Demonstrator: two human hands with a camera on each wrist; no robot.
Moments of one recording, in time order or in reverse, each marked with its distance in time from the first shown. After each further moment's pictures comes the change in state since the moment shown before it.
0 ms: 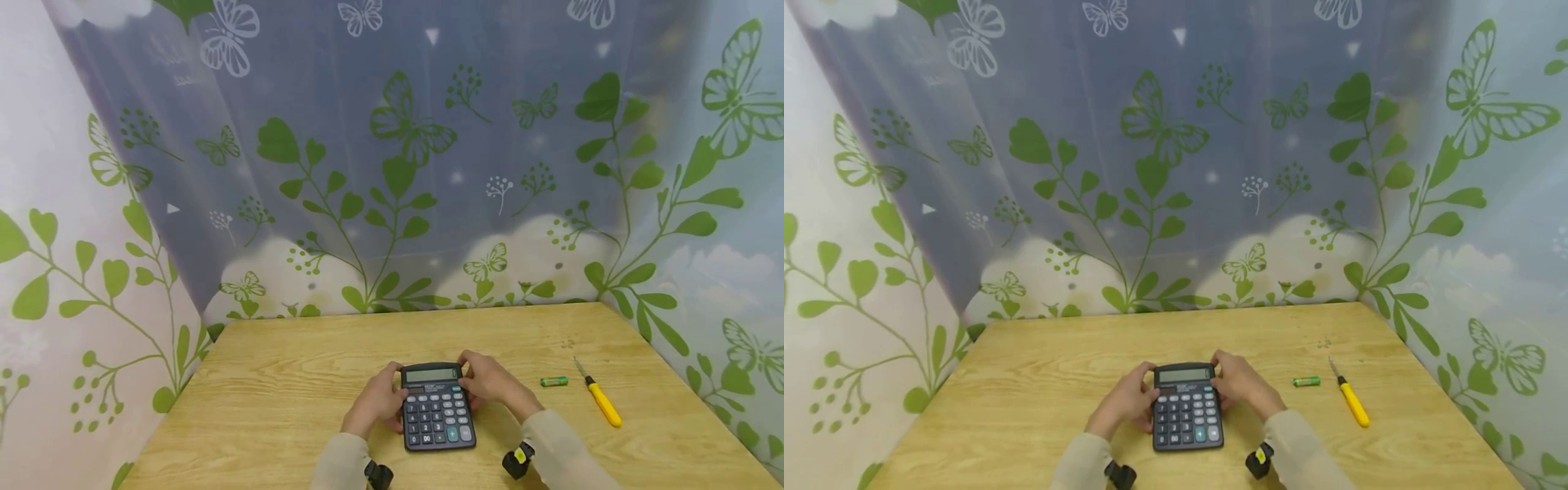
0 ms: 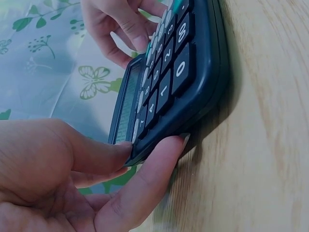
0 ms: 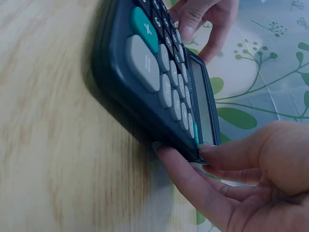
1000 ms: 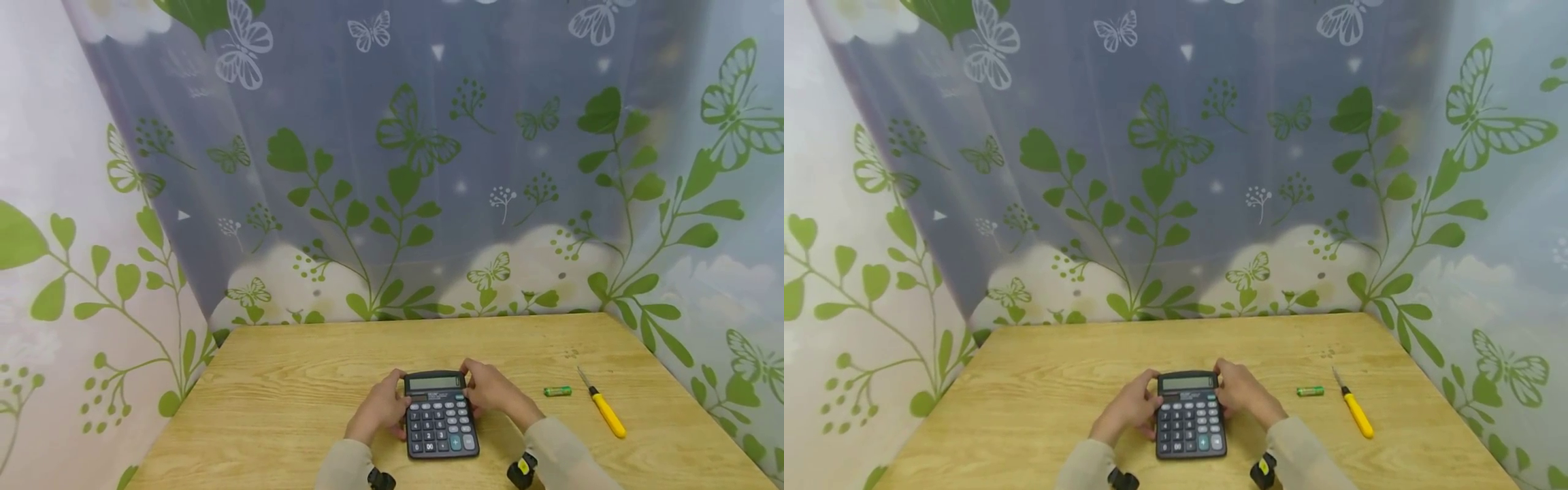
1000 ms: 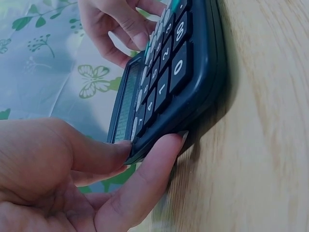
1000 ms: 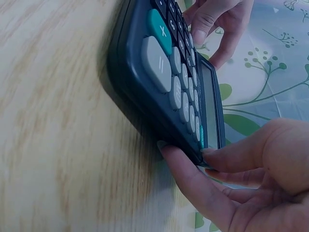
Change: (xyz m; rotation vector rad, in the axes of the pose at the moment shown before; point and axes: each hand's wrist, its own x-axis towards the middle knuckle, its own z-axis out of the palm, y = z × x) left_hand -0.001 -0.001 -0.001 -0.011 0.004 0.005; right_hand -0.002 -0.004 0.004 -0.051 0.029 -0.036
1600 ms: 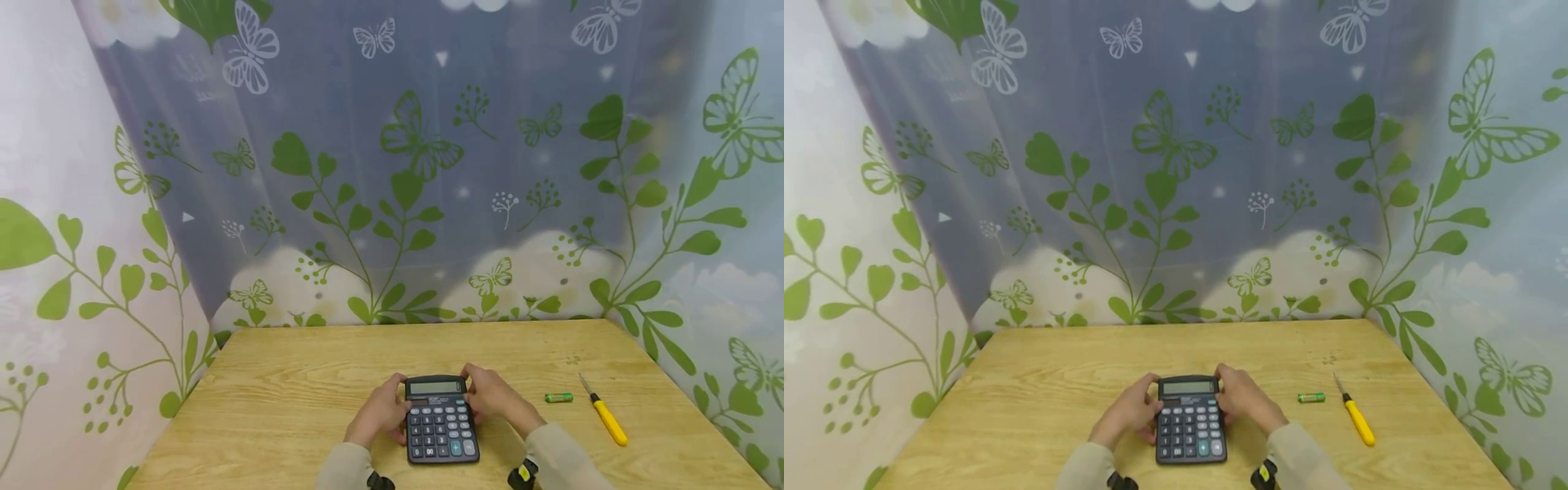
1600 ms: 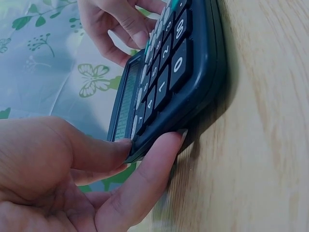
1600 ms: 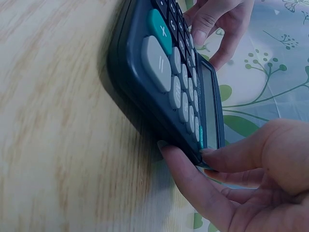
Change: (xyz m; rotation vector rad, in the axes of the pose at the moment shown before) left_hand 0.001 0.000 -0.001 0.005 -0.008 0.003; right_hand -0.001 0.000 0.001 -0.009 0.023 -0.028
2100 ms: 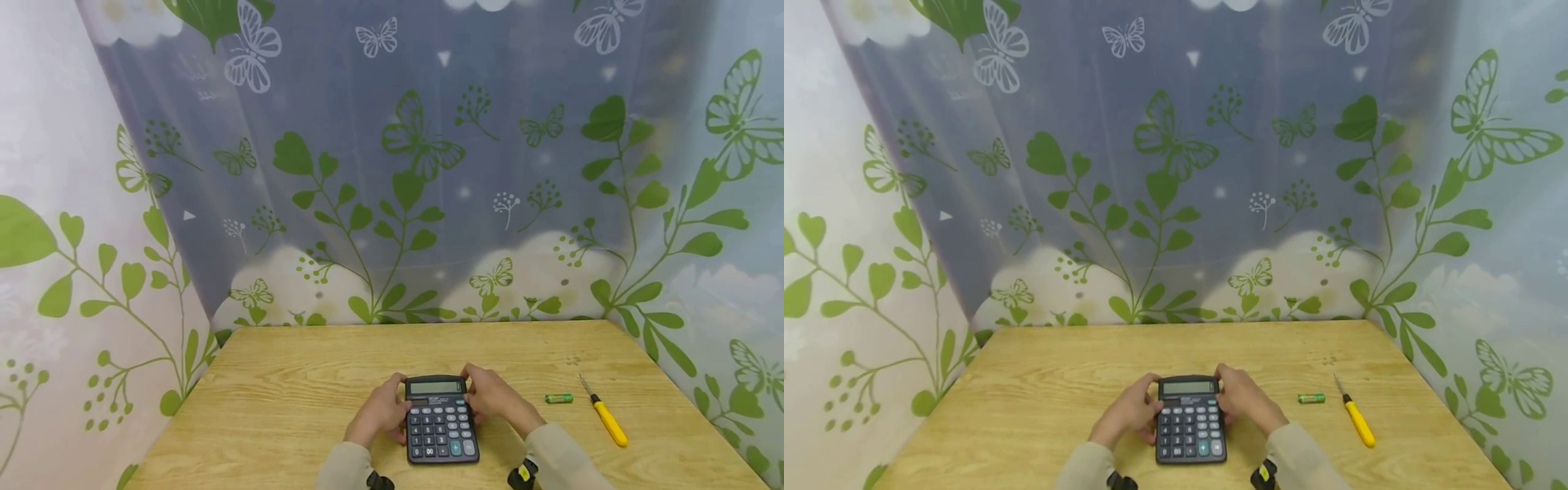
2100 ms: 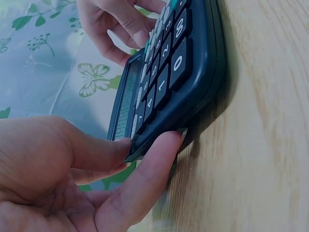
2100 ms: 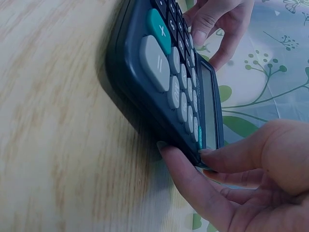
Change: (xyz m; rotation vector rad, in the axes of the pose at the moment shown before) left_hand 0.002 -0.003 0.000 -0.010 0.002 0.007; right_hand 0.001 -0.002 0.000 -0.013 -0.014 0.012
